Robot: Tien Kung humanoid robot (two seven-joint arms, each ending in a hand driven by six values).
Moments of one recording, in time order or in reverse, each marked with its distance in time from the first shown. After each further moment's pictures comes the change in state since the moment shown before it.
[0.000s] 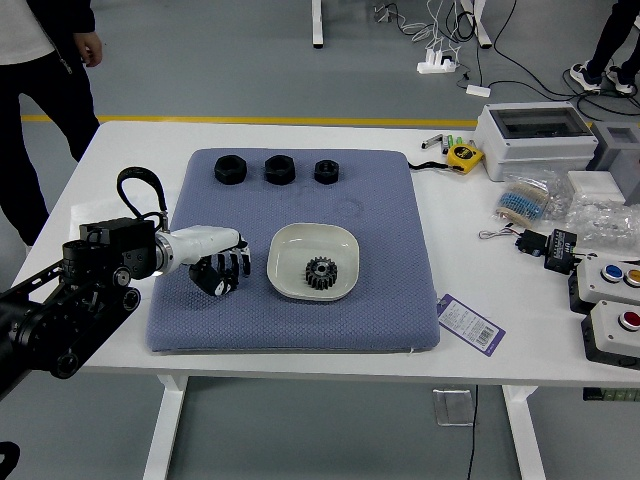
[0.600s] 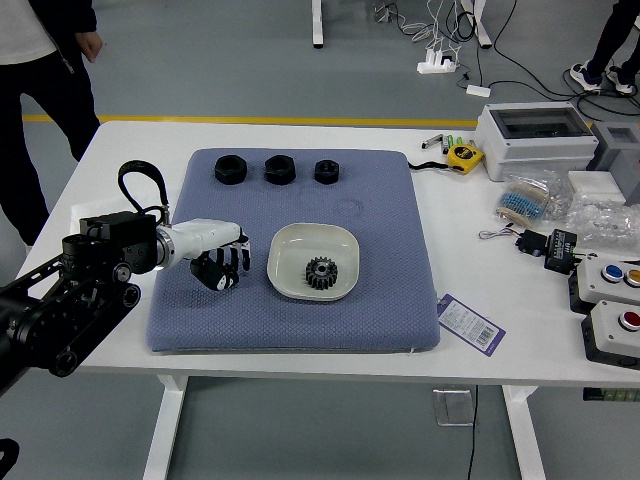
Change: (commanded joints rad) left arm -0.007 0.004 -0.012 -0.043 0.020 -0.002 0.004; right arm -0.001 0.000 0.002 0.000 -0.001 -0.001 0.000
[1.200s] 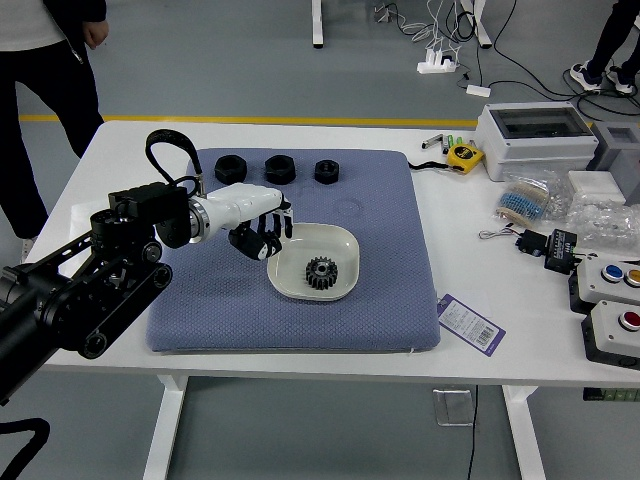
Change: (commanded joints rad) left arm -0.090 -0.100 0.028 -0.001 0.006 0.103 -0.042; right arm -0.004 0.000 0.021 0.002 -0.032 -0.008 -0.009
